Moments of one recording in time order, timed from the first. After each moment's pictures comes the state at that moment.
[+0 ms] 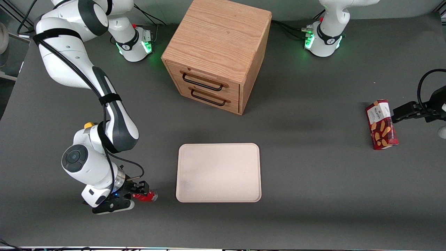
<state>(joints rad) 0.09 0.82 0.17 -1.19 -0.13 2.24 0.11</state>
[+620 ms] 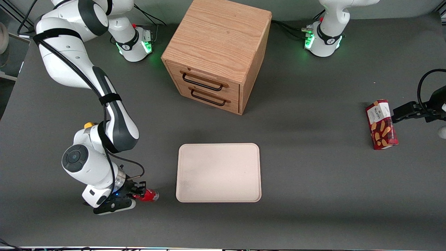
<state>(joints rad) 0.09 0.82 0.17 -1.18 -0.13 2.21 0.06</state>
